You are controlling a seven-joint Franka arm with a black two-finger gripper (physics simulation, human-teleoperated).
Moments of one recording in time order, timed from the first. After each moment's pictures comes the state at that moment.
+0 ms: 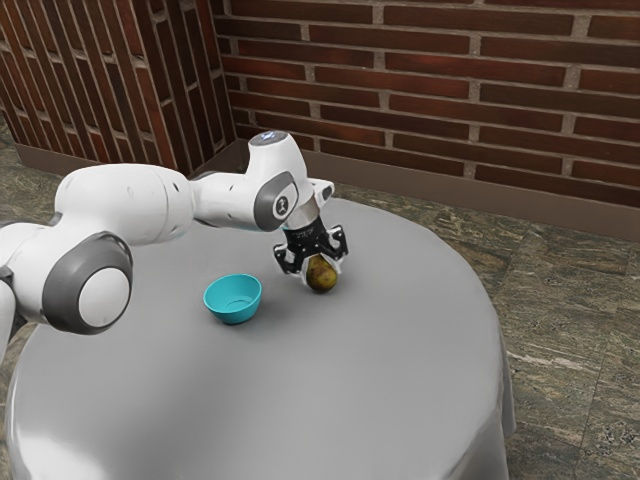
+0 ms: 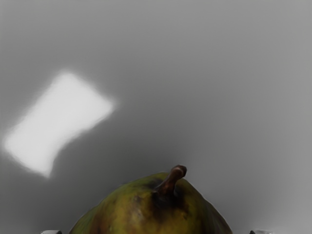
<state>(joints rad) -0.03 0.87 -0.03 -1.23 -0.12 2.23 -0.65</state>
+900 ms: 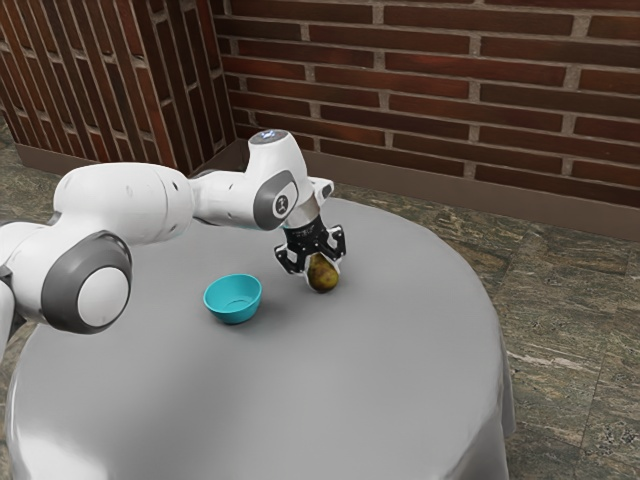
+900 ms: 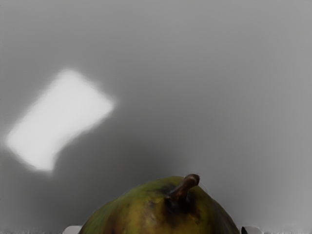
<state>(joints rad) -0.03 0.87 -0.03 -1.23 -0.11 2.23 -0.67</state>
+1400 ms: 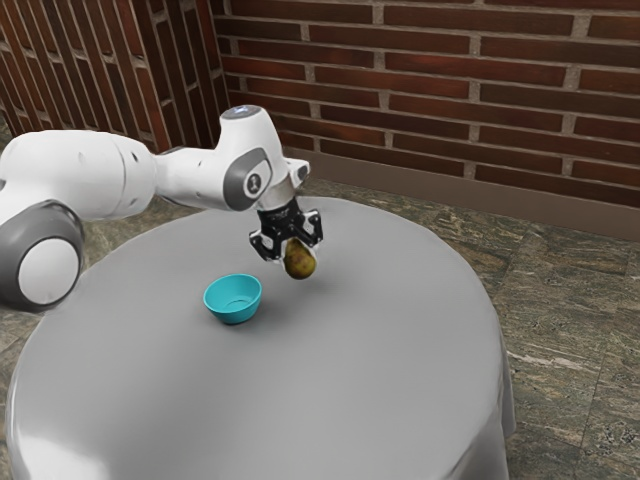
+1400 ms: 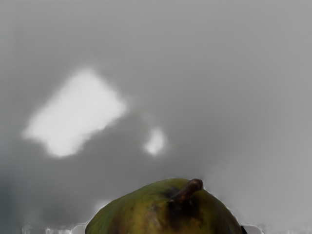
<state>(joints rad) -0.01 0.63 -0.02 -1.47 -0.10 2.23 -0.70</state>
